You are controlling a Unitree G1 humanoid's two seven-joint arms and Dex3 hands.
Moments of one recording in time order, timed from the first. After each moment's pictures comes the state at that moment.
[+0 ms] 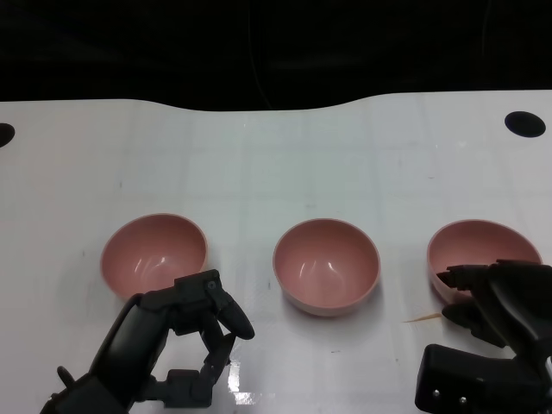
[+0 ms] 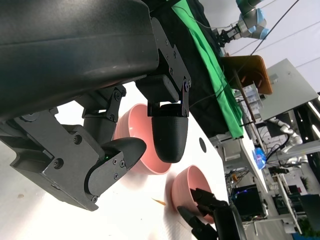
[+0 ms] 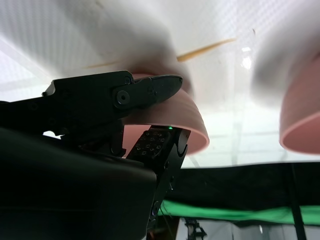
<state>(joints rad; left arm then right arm) 0.13 0.11 -0.11 0.03 0.03 -0.45 -0.22 -0.14 -0.34 0.31 0.28 -0.88 0.04 -0.29</state>
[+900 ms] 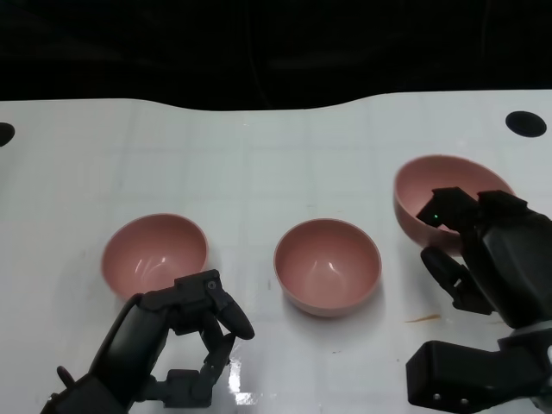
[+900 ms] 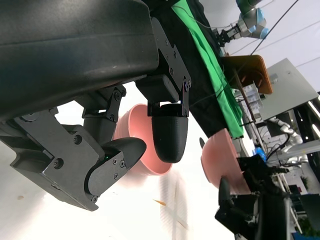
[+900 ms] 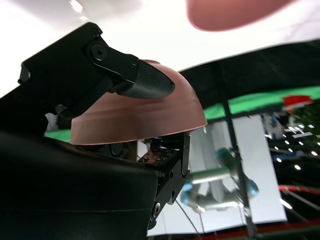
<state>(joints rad) 0.13 0.11 -0.11 0.03 0.03 -0.45 -0.22 -0.15 -0.34 0.29 0.10 -0.84 -0.15 -0.50</state>
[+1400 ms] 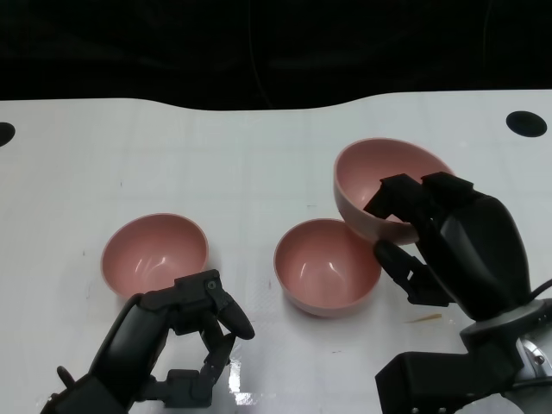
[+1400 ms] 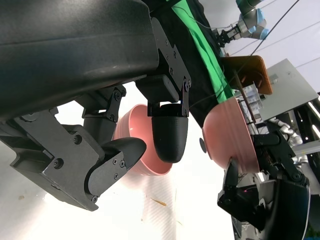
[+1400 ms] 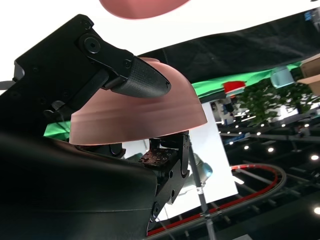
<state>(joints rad) 0.13 0.11 -0.11 0.03 0.03 -0.45 -0.22 -0.21 -0.28 0.33 0.08 -0.84 -0.26 -0.46</state>
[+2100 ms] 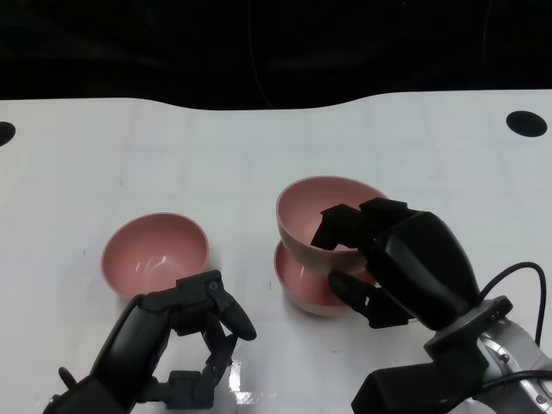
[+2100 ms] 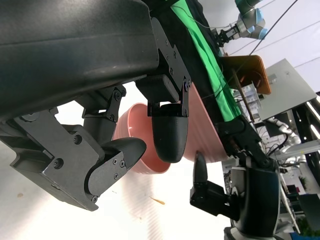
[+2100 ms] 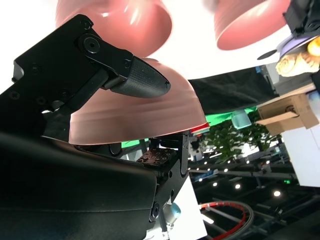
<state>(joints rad) 0.14 0.11 -0.11 0.02 0.03 -0.45 -0.22 -0.28 -0.24 0.42 0.20 -0.81 -0.36 -0.37</state>
